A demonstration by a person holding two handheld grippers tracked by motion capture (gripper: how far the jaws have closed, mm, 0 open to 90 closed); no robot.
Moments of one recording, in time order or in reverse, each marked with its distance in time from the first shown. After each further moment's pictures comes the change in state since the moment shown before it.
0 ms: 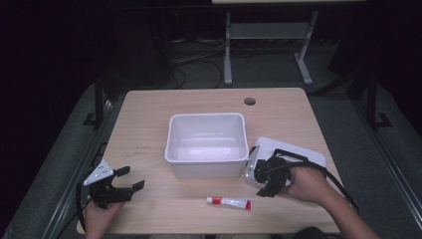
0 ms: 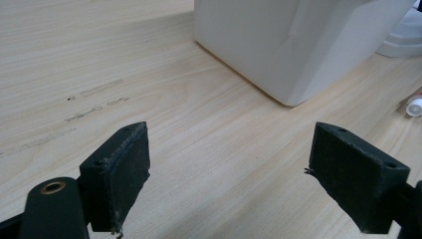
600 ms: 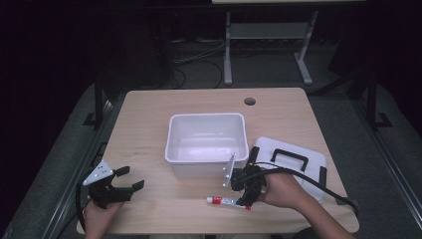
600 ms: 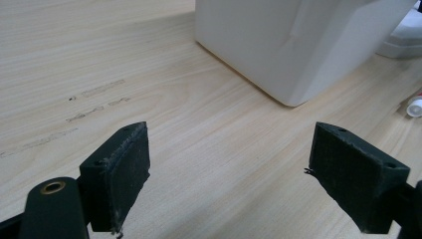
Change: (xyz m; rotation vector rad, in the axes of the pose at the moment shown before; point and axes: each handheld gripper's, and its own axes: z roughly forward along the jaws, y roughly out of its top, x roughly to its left) left arm 0.001 0.000 0.000 -0.003 0.001 0.000; right arm 0.013 0.047 0.035 -0.023 0.045 -0.070
